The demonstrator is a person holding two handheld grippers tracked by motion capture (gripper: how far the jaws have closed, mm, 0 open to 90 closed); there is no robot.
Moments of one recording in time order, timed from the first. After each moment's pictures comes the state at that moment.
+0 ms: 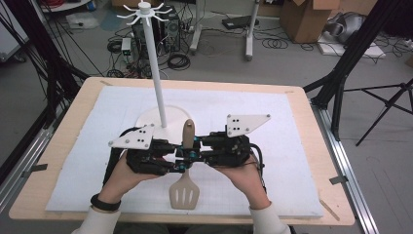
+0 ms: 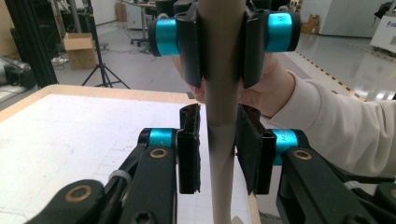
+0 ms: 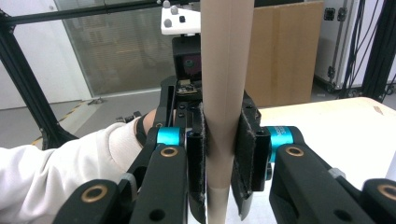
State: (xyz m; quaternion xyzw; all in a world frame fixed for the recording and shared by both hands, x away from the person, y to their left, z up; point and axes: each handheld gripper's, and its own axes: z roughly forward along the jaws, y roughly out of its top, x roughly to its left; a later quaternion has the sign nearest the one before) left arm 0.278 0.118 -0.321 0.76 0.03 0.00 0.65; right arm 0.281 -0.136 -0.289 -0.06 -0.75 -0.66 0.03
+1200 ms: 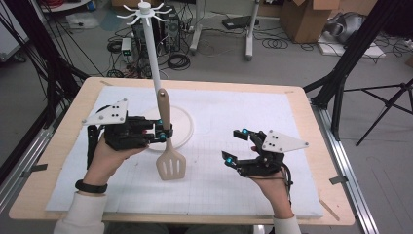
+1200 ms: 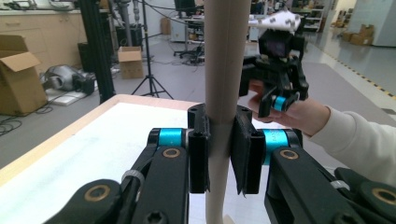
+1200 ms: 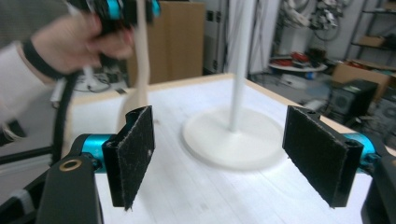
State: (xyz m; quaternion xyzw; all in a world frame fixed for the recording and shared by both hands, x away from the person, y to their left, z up) left arm 0.313 0.169 -0.290 0.74 0.09 0.07 0.66; right arm 0.273 -0.223 -0.342 -0.19 -0.74 -0.62 -0.17
